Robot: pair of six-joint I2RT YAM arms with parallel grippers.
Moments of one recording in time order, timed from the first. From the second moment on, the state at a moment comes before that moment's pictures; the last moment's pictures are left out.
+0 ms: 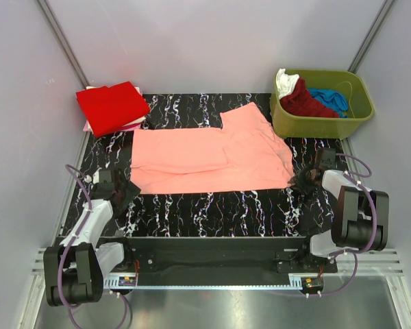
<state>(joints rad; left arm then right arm) 0.09 1.02 0.44 -0.44 -0.07 -0.79 -0.18 1.45 0.67 -0.30 -0.16 0.78</state>
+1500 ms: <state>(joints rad) 0.09 0.92 0.65 -0.61 -0.11 -0.82 -0.21 1.30 0.72 -0.48 -0.24 0.76</state>
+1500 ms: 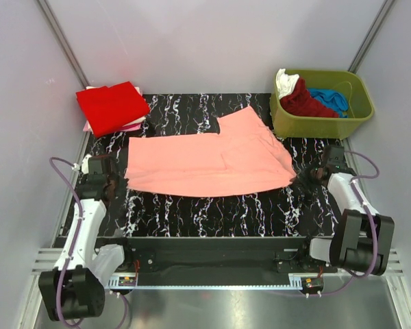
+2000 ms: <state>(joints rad) 0.09 0.67 0.72 -0.97 -0.08 -0.82 -0.21 0.98 0.72 -0.79 -0.20 0.77</state>
